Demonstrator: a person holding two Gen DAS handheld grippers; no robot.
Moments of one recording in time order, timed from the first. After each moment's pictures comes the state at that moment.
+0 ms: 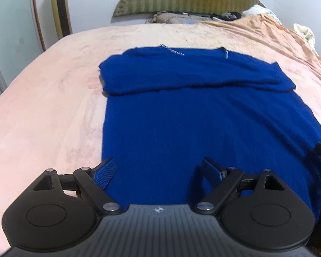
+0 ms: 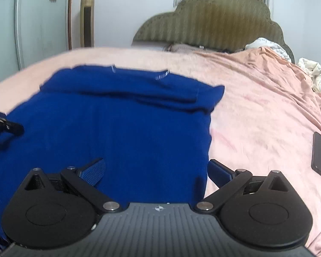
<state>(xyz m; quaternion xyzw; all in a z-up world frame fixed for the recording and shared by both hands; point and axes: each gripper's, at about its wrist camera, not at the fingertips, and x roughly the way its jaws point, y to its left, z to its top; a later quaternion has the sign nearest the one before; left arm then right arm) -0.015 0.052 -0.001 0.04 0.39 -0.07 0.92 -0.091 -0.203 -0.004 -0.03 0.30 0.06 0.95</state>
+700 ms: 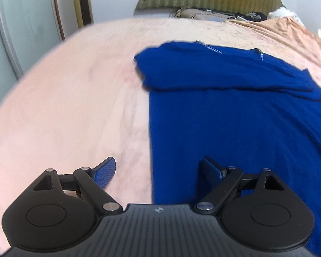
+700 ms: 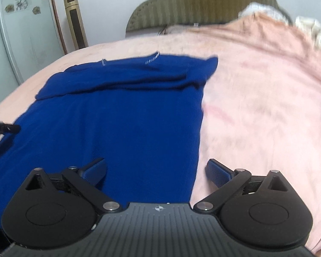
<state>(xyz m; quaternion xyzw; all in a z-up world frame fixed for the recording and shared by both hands) 0.011 0.105 -0.015 0.01 0.42 -0.03 0.91 -0.057 -0.264 -0.023 0.07 0.36 0.08 0.93</state>
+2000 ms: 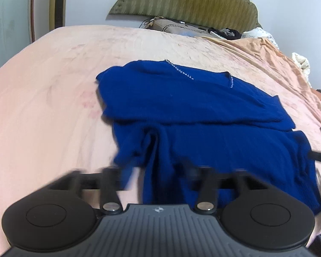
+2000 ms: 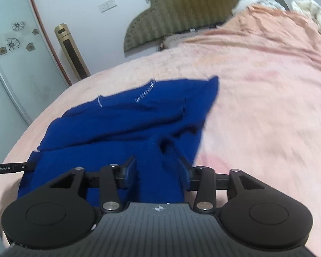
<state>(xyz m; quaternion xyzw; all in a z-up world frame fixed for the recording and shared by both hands) 0.044 0.100 0.003 -0.05 0.39 -0.12 0.91 -0.011 -0.303 -0.002 0.17 0.33 0.09 0.93</state>
